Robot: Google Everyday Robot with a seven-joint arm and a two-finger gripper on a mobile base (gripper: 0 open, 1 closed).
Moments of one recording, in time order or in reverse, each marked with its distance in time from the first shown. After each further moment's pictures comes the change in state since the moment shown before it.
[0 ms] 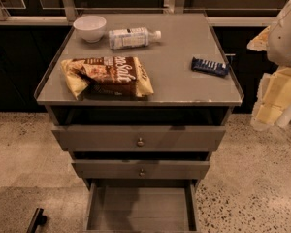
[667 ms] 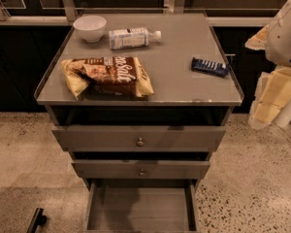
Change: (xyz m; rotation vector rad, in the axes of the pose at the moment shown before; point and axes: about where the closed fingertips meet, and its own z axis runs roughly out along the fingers) arm -0.004 -0.003 0.001 0.008 -0.022 -0.009
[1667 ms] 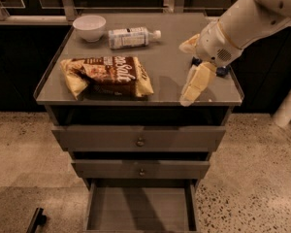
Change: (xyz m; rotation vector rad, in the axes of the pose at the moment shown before) arm -0.107 -0.069 0.113 -0.131 -0.411 -0.077
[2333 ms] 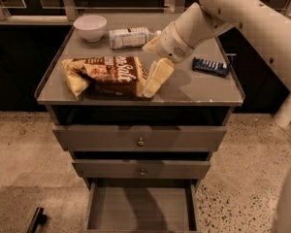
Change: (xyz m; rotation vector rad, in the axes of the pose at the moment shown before) arm -0.059 -0.040 0.086 -0.111 -0.129 -0.042
